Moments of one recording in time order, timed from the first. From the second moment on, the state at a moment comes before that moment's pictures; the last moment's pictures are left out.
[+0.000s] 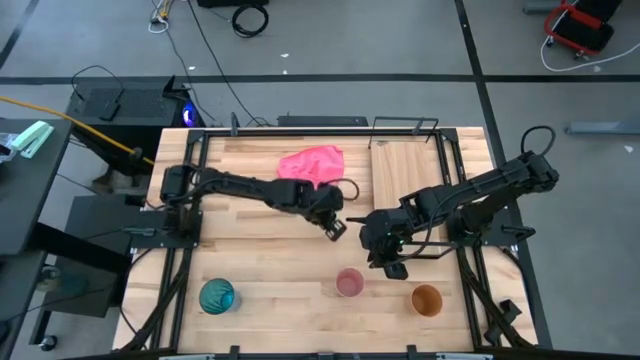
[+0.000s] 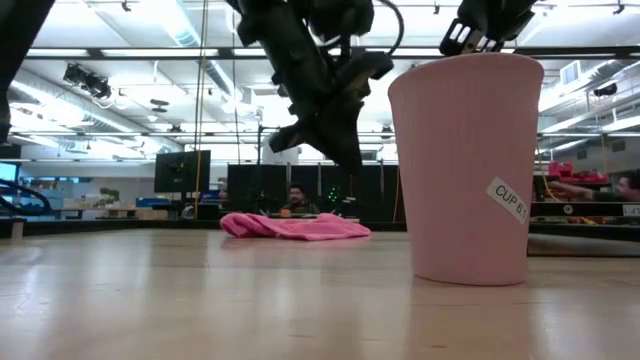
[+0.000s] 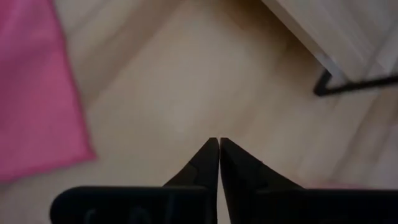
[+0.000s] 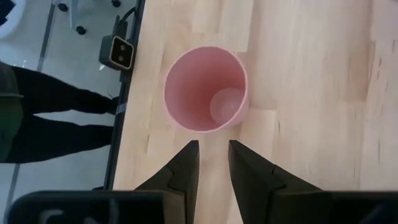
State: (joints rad) left arm 0.00 1.95 1.46 -0.52 -0.05 -0.69; right arm 0.29 1.42 1.15 -0.73 -0.28 0.31
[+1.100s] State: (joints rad) left arm 0.35 1.94 1.46 -0.59 0.21 -0.41; right arm 0.26 1.80 1.48 -0.95 -0.25 0.07
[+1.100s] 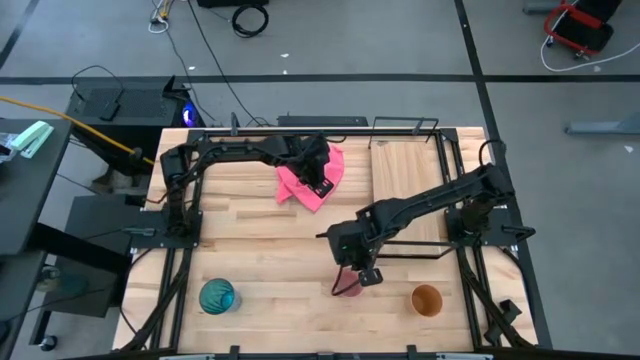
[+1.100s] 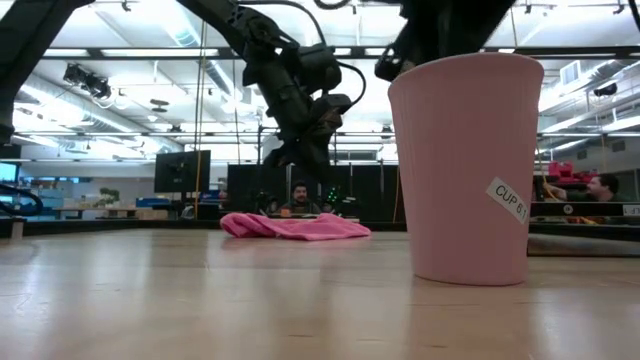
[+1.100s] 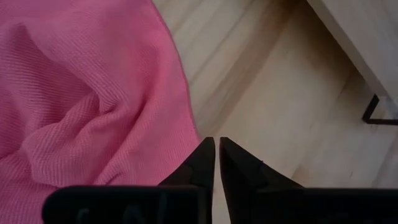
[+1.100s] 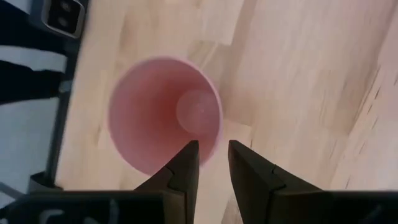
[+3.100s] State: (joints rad) left arm 0.35 1.94 1.46 -0.60 0.21 -0.45; right arm 0.26 1.80 1.51 -0.96 -0.15 0.16
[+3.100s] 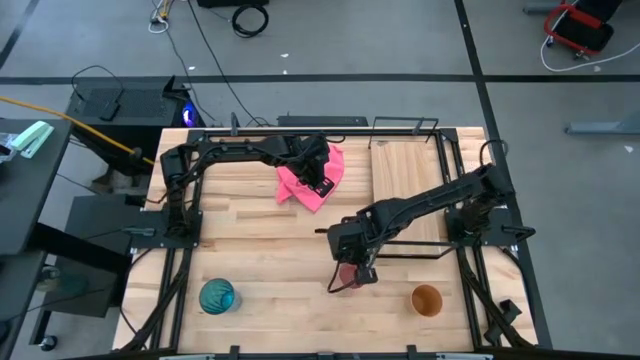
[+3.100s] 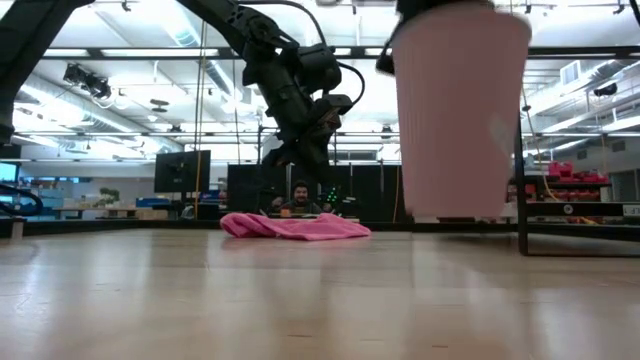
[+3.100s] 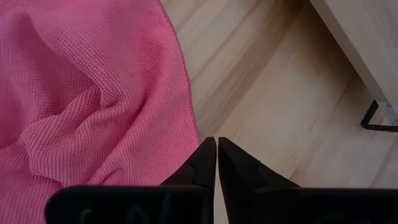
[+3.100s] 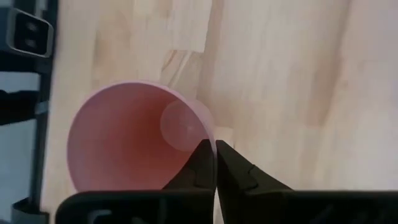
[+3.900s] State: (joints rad) left arm 0.35 1.94 1.46 -0.59 0.20 -0.46; right arm 0.14 1.45 1.76 -1.45 0.02 0.37
